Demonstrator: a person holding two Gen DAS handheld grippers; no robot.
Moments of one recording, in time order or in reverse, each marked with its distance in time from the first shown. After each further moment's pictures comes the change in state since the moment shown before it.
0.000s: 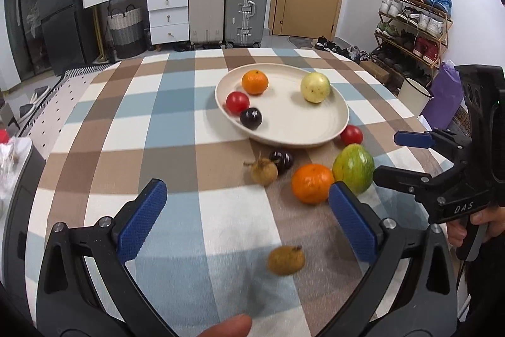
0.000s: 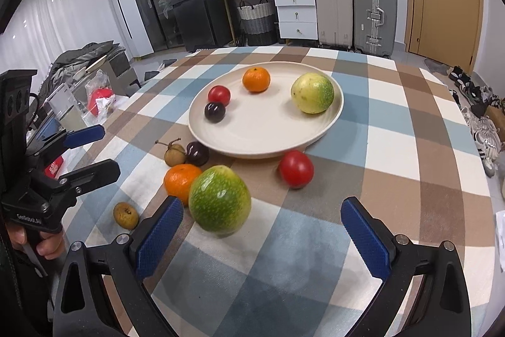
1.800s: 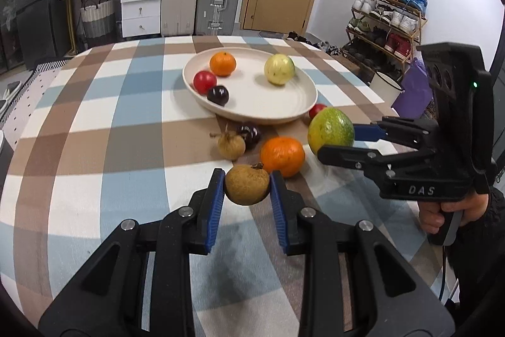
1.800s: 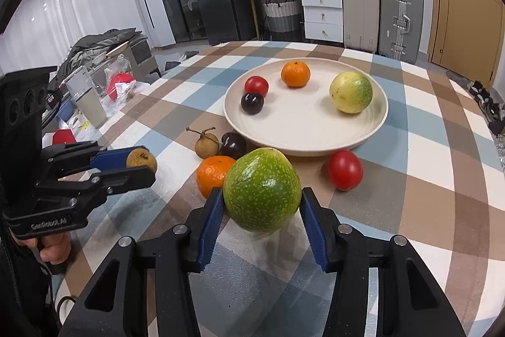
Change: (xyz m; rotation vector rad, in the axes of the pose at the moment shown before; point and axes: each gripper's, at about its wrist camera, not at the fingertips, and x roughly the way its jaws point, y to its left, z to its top) left arm 0.006 -0.007 -0.016 0.024 0.013 -0.150; right arm 0.014 0.024 -0.003 -0.085 -0.006 0.078
